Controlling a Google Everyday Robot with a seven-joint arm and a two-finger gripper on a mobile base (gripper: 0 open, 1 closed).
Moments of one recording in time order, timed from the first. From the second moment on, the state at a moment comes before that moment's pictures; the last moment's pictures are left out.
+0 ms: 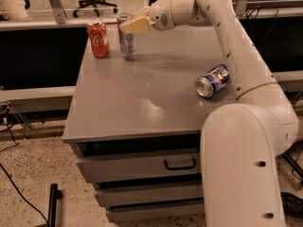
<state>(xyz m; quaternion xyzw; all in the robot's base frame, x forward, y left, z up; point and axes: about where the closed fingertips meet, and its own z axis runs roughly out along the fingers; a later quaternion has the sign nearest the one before) 0.784 0.054 0.948 -0.51 0.62 0.35 0.48</state>
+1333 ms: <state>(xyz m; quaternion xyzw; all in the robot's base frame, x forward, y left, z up) 0.785 0.078 0.930 -0.52 0.60 0.38 0.47</state>
